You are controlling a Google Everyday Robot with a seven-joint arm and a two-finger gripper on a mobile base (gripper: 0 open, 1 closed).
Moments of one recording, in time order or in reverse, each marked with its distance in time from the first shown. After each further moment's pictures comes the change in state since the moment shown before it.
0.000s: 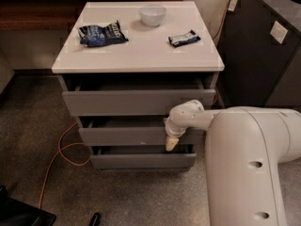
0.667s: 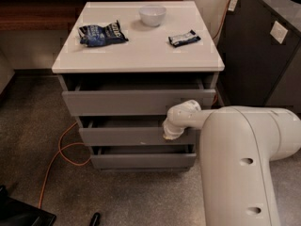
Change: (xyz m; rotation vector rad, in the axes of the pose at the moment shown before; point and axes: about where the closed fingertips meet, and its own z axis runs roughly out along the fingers) arm -0.001 0.004 0.013 -0.030 0.010 0.009
